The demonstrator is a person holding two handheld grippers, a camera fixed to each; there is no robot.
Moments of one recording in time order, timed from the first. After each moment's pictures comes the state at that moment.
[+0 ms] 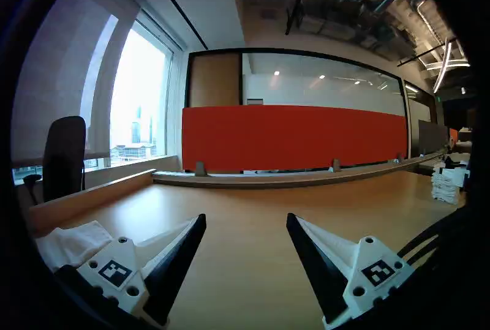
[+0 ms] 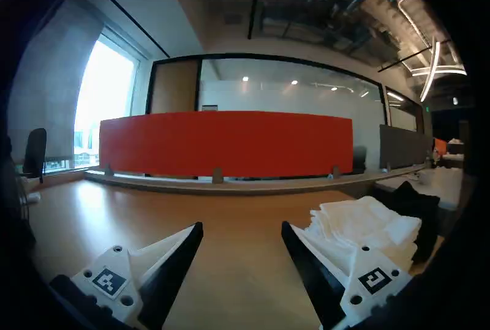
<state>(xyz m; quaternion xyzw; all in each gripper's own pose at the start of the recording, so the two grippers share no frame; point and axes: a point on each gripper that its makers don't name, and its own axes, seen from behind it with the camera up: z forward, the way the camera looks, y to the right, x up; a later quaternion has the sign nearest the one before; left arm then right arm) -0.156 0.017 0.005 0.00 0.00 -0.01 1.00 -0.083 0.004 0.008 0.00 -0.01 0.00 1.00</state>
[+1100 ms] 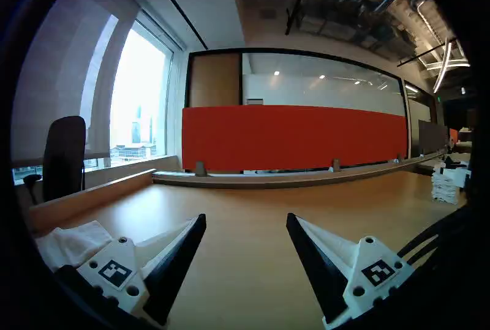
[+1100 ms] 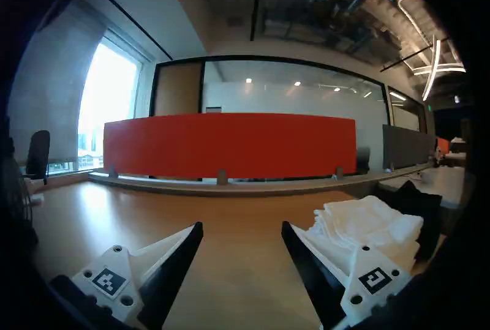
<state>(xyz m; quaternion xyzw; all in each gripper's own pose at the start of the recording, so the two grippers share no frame) -0.156 0.016 0.004 0.00 0.00 -0.01 1.00 -0.082 -0.001 0.003 0.01 0.00 0.00 1.00</state>
